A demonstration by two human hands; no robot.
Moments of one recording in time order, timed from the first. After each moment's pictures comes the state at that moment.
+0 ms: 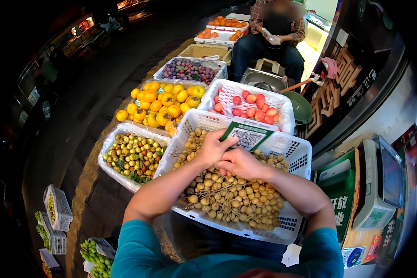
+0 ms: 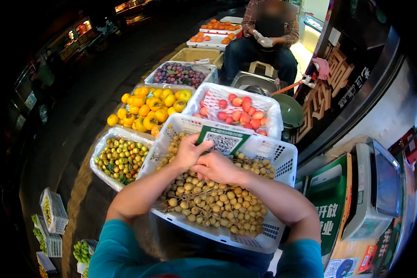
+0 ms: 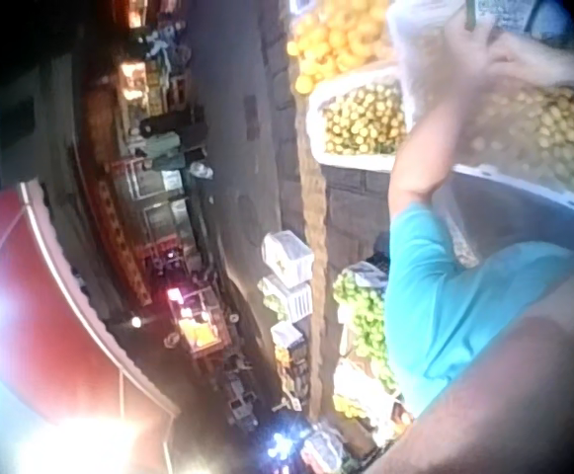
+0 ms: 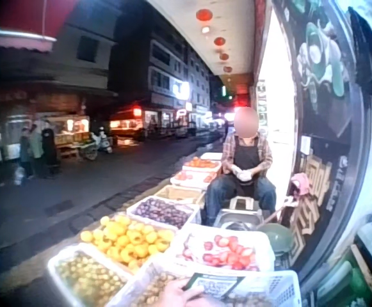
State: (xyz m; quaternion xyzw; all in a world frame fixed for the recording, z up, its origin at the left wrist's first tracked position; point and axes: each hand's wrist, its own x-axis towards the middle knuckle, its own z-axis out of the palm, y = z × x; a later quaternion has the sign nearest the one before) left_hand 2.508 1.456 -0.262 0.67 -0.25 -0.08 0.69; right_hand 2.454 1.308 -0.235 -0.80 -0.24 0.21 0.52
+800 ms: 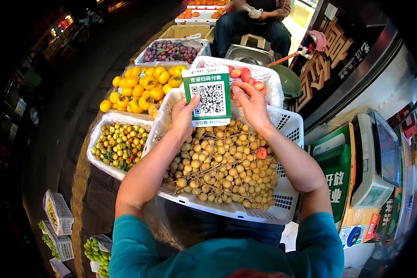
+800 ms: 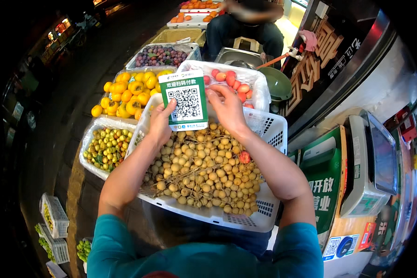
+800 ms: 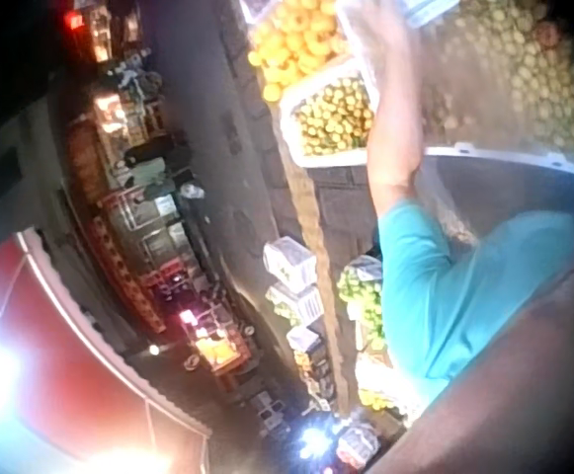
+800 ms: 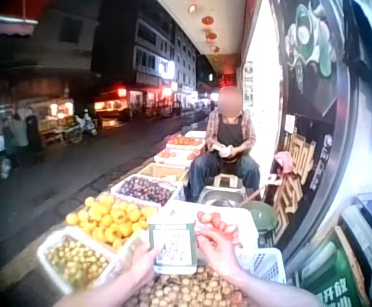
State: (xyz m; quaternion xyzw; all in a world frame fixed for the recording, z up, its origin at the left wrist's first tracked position) left_hand 2.542 1.470 -0.268 0.53 -0.05 -0.14 0.84; right_hand 2.506 1.255 -0.243 -0.73 -0.02 -0.15 0.67
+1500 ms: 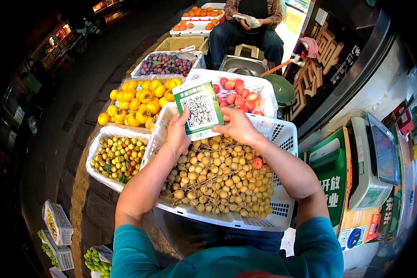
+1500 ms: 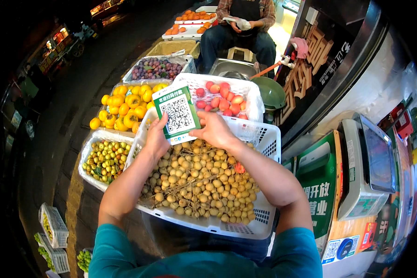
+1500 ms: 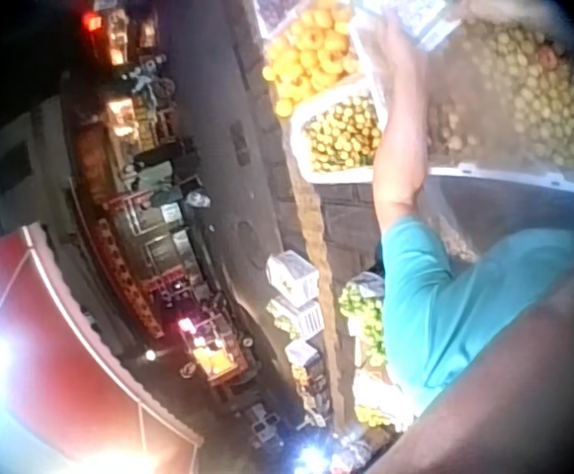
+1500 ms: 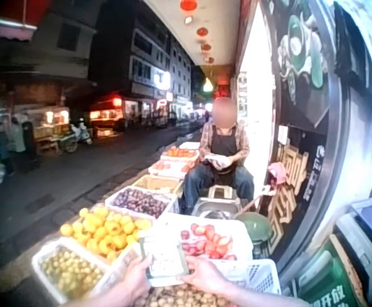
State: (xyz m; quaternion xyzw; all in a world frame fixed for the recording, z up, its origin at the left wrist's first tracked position) left_hand 2.547 1.470 -0.269 0.41 -0.02 -0.19 0.89; right_hand 2.501 1.261 -0.240 -0.76 -0.12 0.05 0.64
